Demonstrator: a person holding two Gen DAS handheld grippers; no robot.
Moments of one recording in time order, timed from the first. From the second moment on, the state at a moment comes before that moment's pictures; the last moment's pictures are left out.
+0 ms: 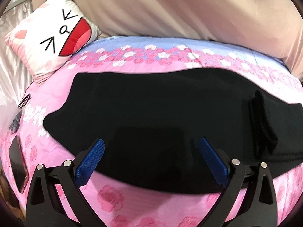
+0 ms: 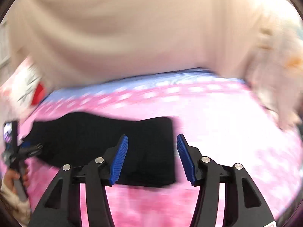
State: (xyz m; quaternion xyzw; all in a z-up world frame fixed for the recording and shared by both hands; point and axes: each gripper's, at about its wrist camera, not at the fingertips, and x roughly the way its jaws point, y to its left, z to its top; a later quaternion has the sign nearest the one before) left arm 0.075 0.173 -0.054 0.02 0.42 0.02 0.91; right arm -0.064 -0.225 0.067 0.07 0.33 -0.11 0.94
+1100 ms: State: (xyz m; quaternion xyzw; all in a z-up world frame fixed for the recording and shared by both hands) left arm 0.089 0.126 0.032 0.01 0.33 -0.07 0.94; right arm -0.015 -0.229 -0.014 0.13 0.38 -0.07 0.91
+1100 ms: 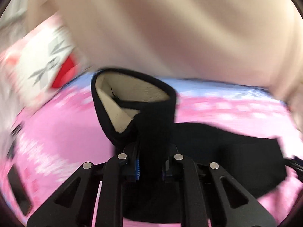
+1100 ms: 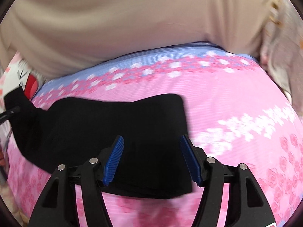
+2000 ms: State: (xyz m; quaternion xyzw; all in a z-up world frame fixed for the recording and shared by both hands) left arm 0.014 -0.063 0.063 0.12 0.28 -0.14 0.94; right arm -0.023 -0.272 -0.008 0.19 0.37 0.04 0.91
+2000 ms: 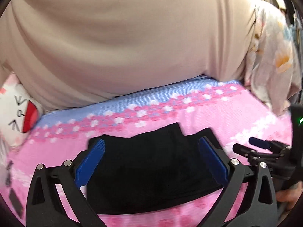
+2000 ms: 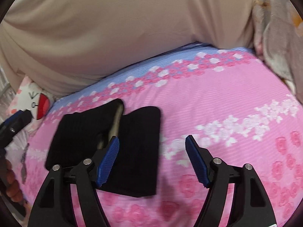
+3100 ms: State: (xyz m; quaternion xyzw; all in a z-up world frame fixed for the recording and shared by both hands) left arm 0.047 0.047 -0.023 0.09 0.39 -0.06 0.92; right arm -0.022 -0.217 0.027 0.15 0.37 0.05 0.91
